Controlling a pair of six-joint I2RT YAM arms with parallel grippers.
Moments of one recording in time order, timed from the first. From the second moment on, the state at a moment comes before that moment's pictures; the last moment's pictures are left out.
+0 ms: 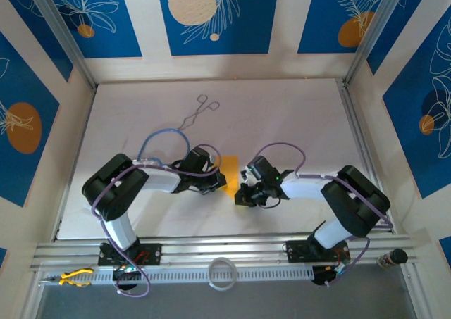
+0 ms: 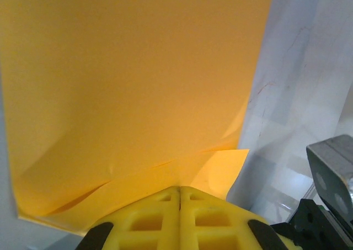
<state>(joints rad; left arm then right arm) -0.72 1.76 0.71 0.21 0.44 -1.07 0.71 1.50 0.54 -0.13 -0.52 0.78</state>
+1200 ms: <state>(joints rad) -0.72 1.76 0.72 0.20 0.44 -1.06 0.66 1.64 0.70 -0.19 -0.55 0.87</state>
